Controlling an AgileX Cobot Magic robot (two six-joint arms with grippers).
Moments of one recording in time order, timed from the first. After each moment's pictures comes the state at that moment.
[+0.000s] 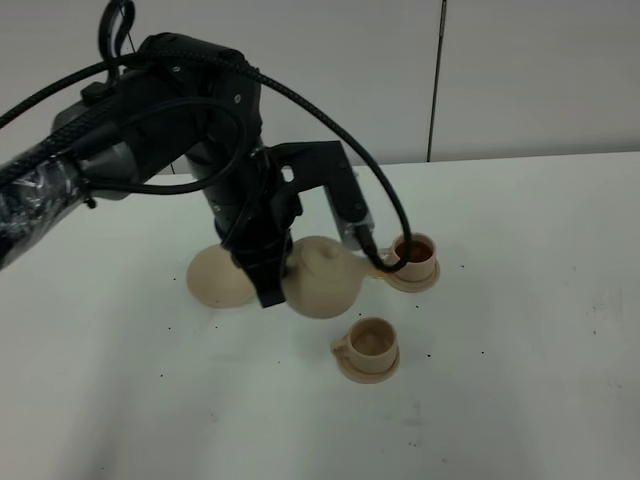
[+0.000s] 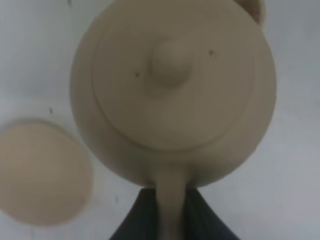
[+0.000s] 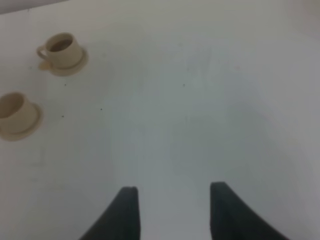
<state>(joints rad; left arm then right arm) -0.54 1.99 -1.78 0.07 1.19 0.79 -0.15 -0.01 -0.49 0.26 1.08 -0.11</state>
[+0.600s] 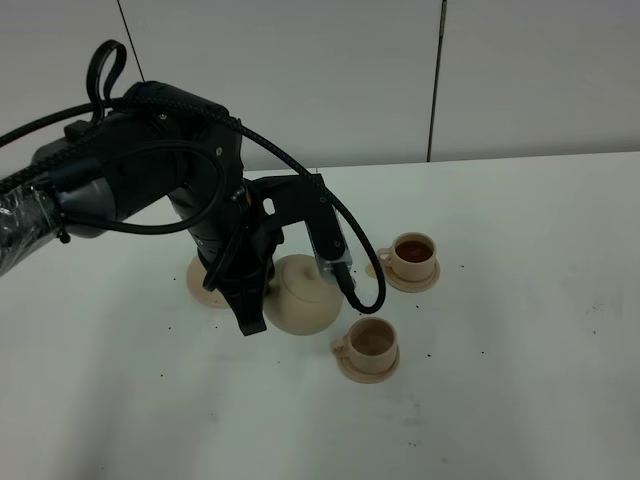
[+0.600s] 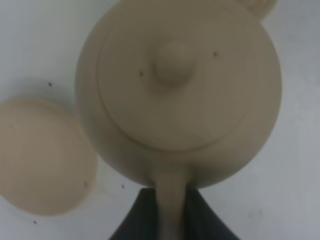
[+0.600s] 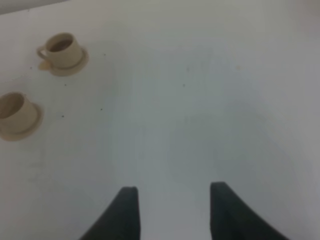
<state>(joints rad) -0.53 1.93 -1.57 0.13 0.97 0.78 -0.15 -0.01 -0.49 0.26 1.08 -0.11</state>
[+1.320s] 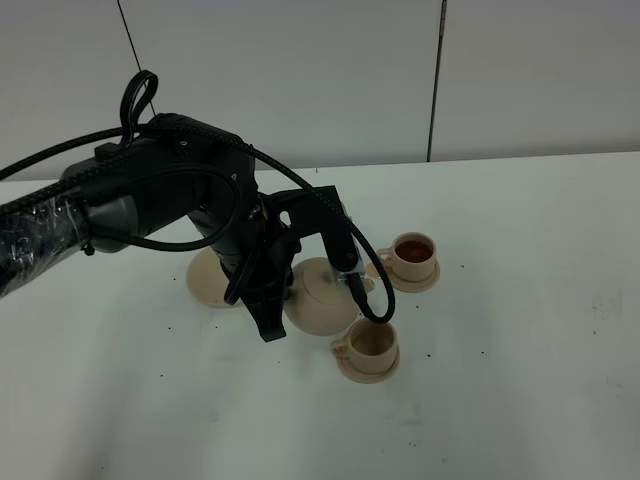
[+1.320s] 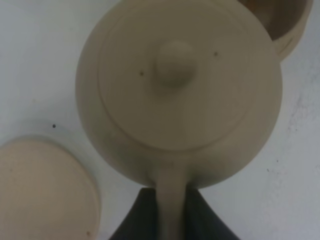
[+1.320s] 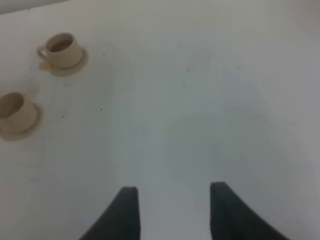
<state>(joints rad) -0.53 1.98 -1.53 0.09 0.84 0.81 -0.15 -0.01 -0.49 0.26 1.08 -0.11</state>
